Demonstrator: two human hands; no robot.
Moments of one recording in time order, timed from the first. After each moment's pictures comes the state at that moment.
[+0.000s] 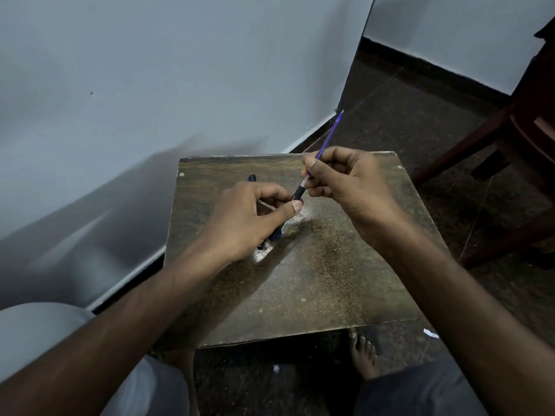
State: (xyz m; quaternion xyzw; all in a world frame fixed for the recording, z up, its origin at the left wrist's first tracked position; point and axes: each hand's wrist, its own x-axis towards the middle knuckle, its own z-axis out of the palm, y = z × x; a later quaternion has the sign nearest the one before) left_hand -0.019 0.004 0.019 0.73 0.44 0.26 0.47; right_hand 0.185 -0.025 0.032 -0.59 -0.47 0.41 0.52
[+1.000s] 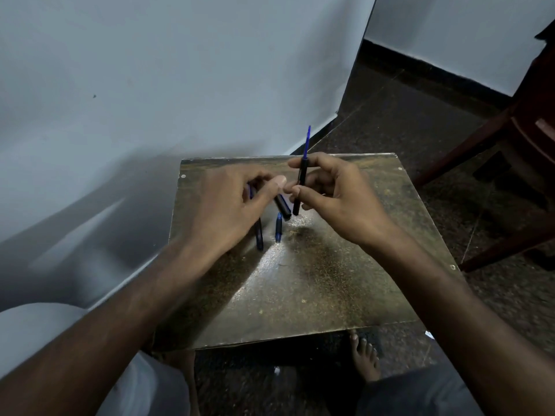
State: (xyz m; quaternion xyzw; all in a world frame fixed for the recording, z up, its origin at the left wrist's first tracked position) left_hand -0.029 0.014 0.032 0.81 0.48 0.27 0.21; right_hand 0.174 -0.034 0.034 -0.62 -0.60 0.31 0.41
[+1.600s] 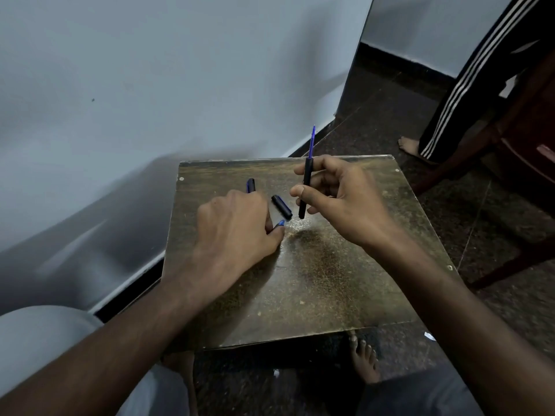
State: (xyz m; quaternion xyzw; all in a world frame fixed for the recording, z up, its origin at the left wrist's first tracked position) left_hand -0.009 -0.002 0.028 0.84 0.55 0.03 0.01; right_hand 0.174 -0.042 0.042 -0.65 -0.58 0.28 0.40
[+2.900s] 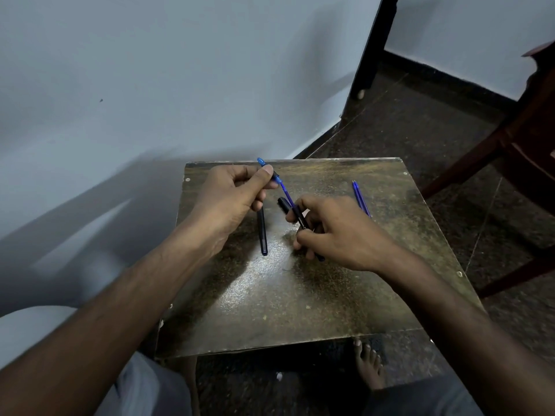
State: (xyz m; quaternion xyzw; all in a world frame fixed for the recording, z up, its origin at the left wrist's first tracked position) left_hand -0.022 0.041 0.014 0.55 0.48 0.37 0.57; right_hand 0.166 -0.048 0.032 -0.64 -0.68 0.30 0.18
